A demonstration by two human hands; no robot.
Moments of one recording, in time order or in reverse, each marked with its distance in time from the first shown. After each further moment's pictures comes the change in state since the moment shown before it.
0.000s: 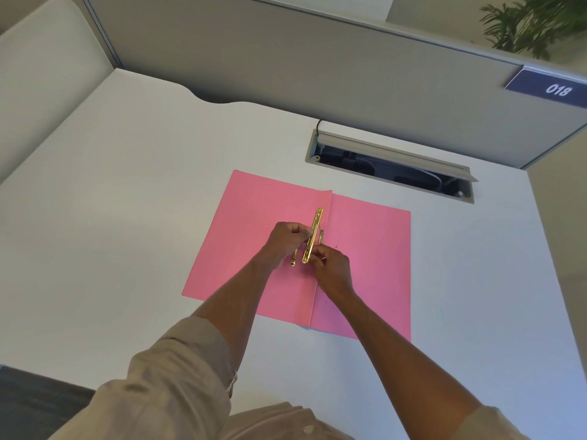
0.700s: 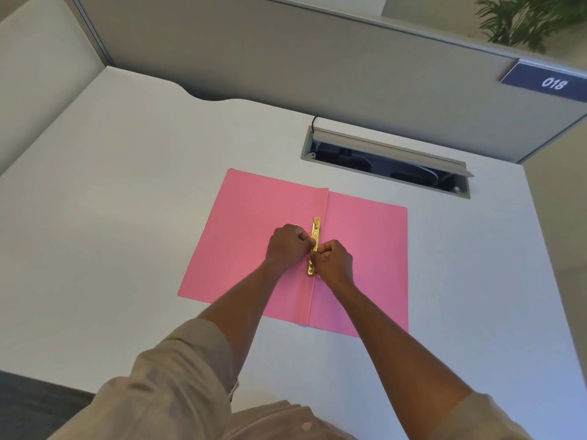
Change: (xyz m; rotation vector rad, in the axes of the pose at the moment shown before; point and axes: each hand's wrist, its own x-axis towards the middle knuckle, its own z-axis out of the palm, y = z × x) left_hand -0.004 -0.009 0.018 0.539 0.112 0.169; right_hand 0.011 0.004 -0.007 0.065 0.090 0.278
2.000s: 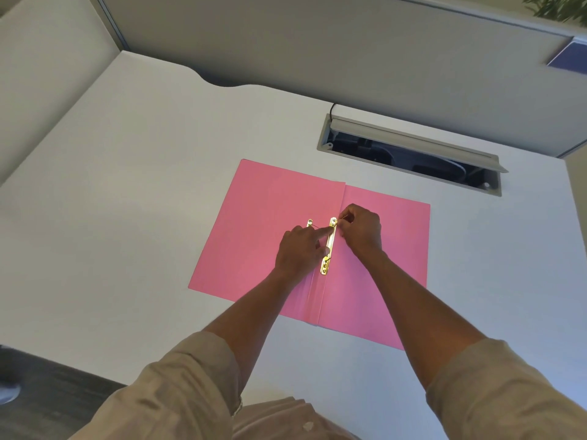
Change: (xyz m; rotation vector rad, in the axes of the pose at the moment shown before) left_hand -0.015 -0.009 0.010 0.398 0.097 0.317; right_hand 0.071 -0.022 -0.021 -0.262 0.049 -0.315
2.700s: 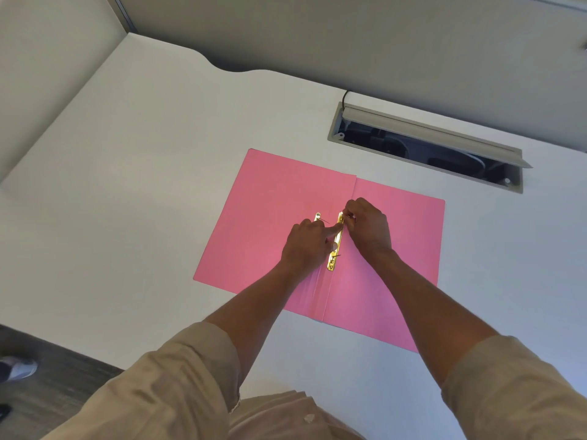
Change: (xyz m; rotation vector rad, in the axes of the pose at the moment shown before) left_hand 0.001 -0.003 0.001 0.142 -0.052 0.058; right_hand 0.001 0.007 0.005 -0.257 0.002 -0.377
